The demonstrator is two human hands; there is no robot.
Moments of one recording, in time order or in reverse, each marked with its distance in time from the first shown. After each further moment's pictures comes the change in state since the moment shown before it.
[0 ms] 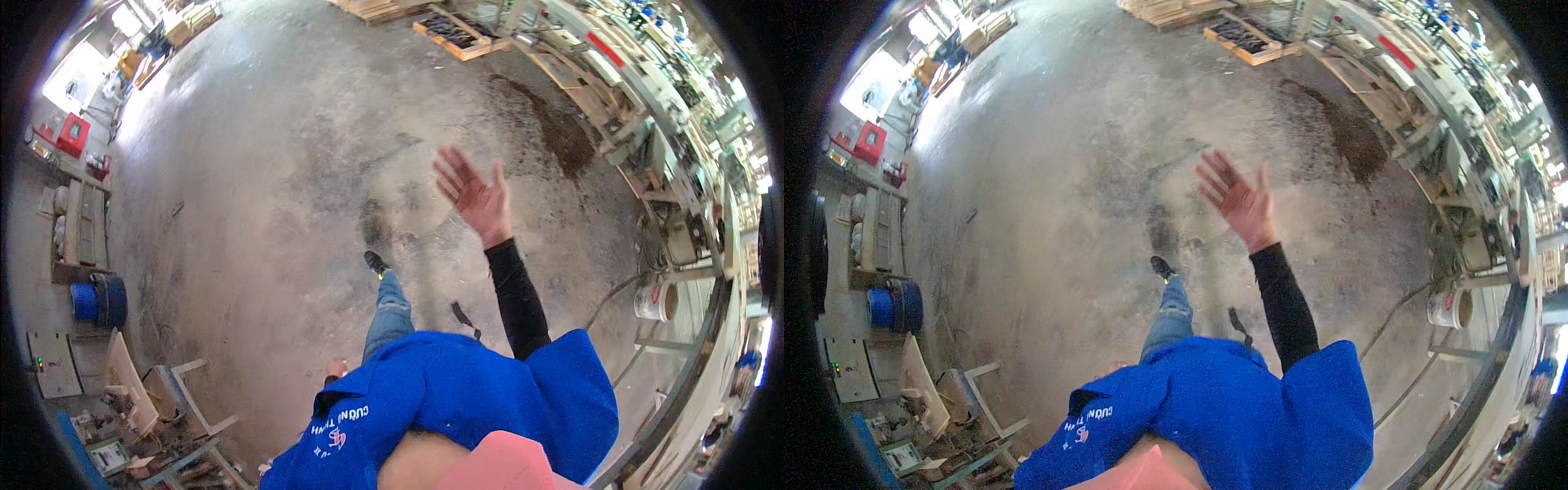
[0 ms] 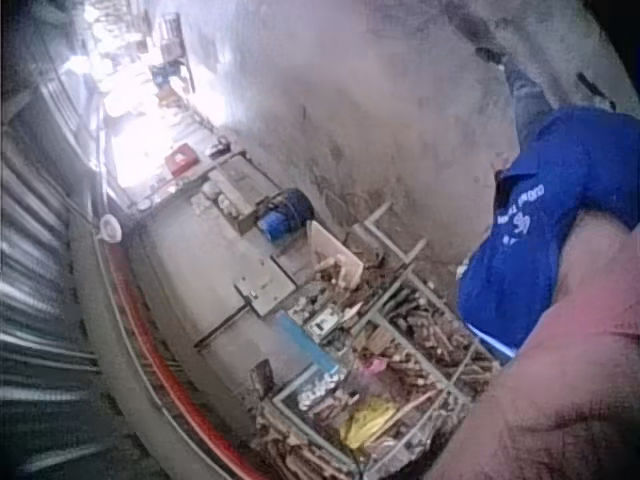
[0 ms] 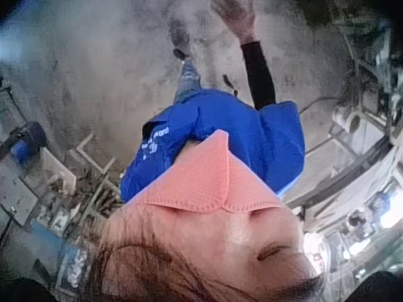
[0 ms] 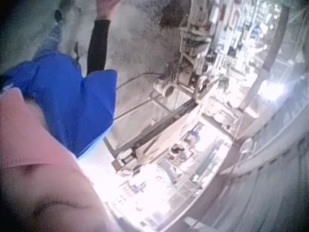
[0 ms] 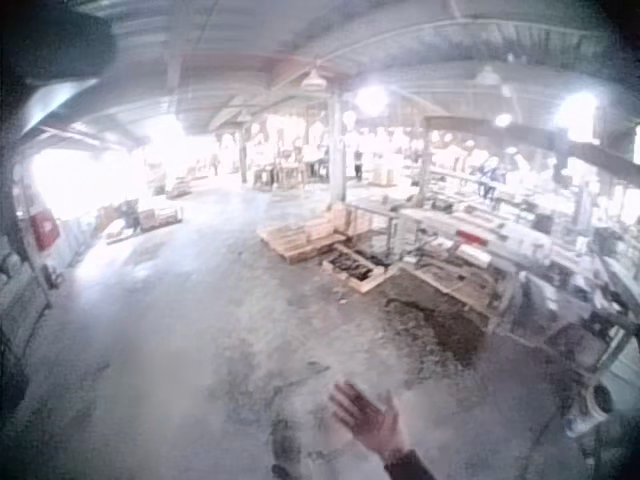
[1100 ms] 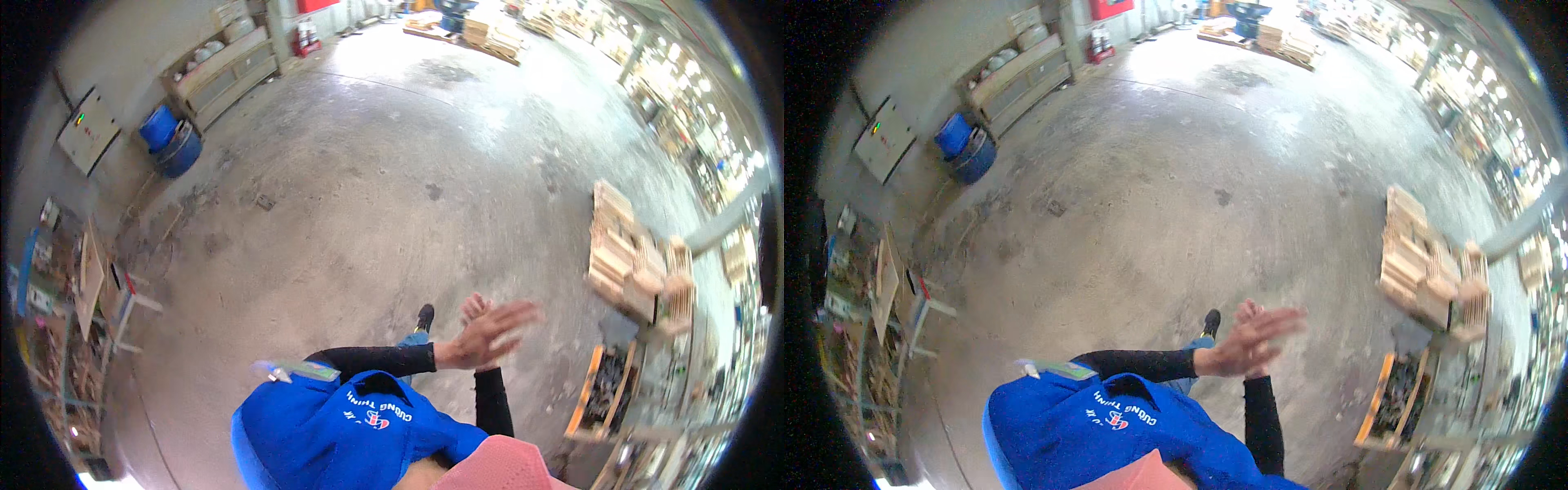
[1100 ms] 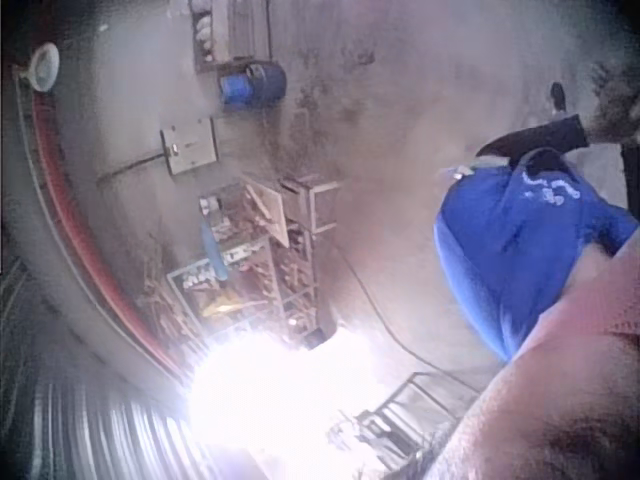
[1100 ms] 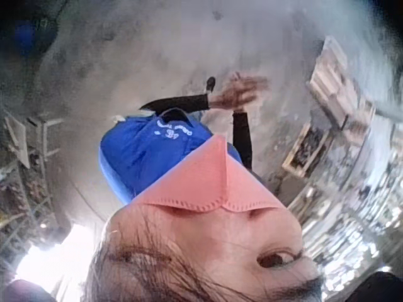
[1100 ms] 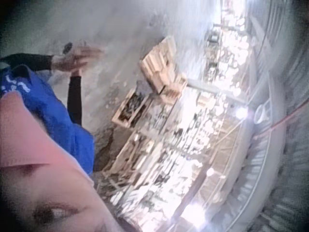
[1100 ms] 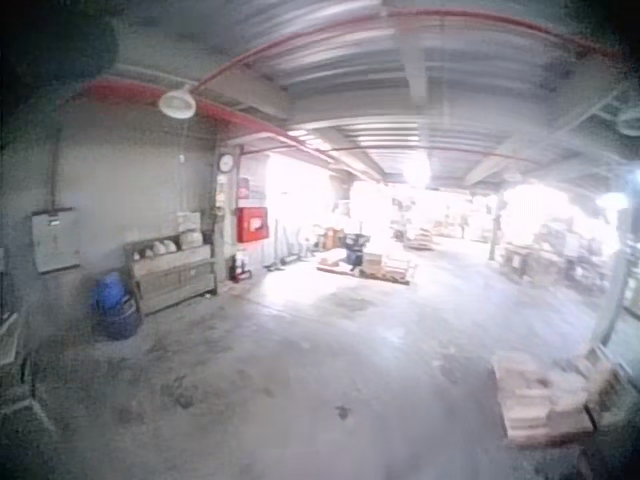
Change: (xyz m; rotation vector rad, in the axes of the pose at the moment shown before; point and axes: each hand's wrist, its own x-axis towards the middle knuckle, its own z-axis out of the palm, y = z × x) left_hand 0.962 0.210 -1.030 -1.246 0.771 0.835; right_hand 1.256 0.182 -0.089 -0.623 -0.084 0.696
